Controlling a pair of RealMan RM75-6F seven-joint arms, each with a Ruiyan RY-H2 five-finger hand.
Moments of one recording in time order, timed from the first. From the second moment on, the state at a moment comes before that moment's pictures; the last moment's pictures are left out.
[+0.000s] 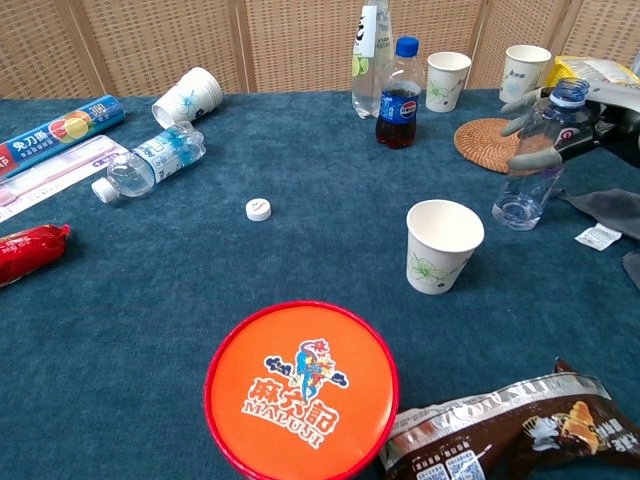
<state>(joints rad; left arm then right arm) -0.10 -1.07 -0.03 -2.05 1.70 1.56 0.01 0.60 -1.56 0.28 -1.10 -1.29 0.85 0.75</state>
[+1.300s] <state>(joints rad) -0.10 -1.06 -0.03 -2.04 1.72 1.57 0.00 0.61 -1.34 0.18 -1.23 -1.33 0.78 0.57</state>
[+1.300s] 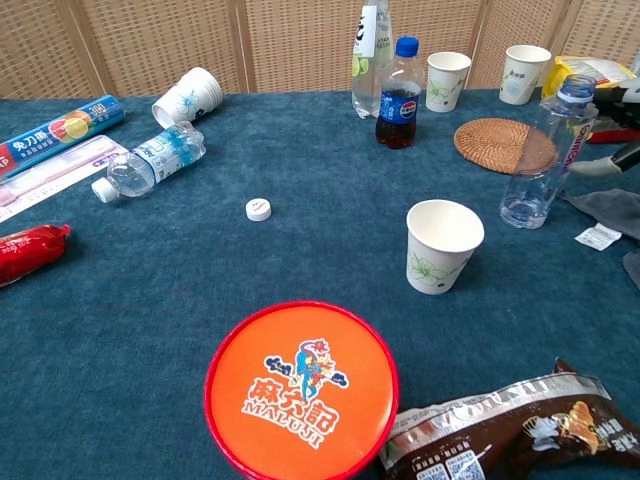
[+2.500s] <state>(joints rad) -0.09 -1.05 -0.02 -2.05 1.74 1.59 0.00 0.55 -1.29 0.17 -1.17 -1.27 0.89 0.34</state>
